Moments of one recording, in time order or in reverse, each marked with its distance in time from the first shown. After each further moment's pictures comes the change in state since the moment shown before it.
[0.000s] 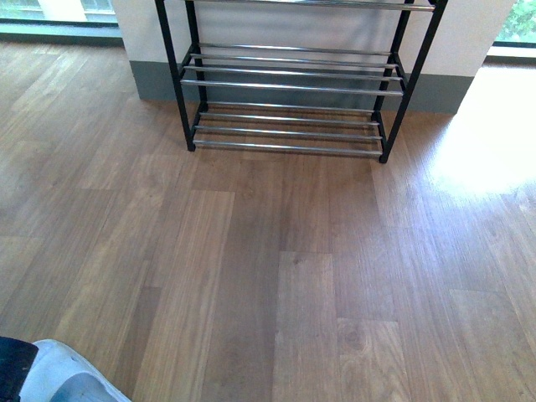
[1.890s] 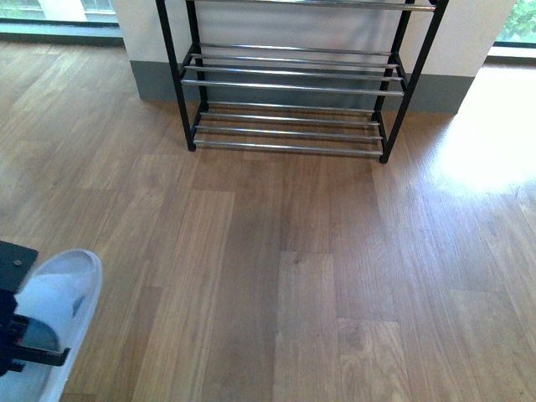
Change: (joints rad) left arm 0.060 -0.522 -0.193 0.180 -0.033 0.651; right arm 0.000 0.000 0.000 0.000 0.000 0.000
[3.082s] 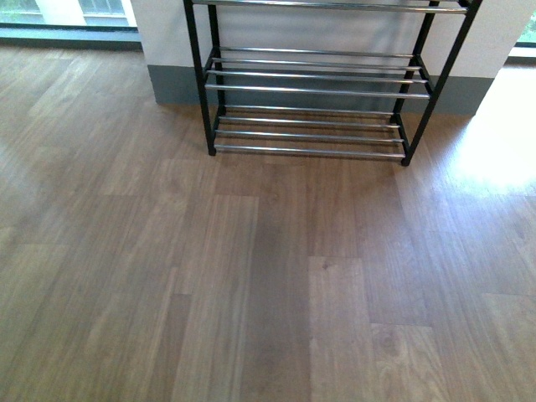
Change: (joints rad) left arm -0.026 -1.656 -0.216 -1.067 0.076 -0.165; right arm 0.000 -0.001 0.000 0.000 0.004 0.003
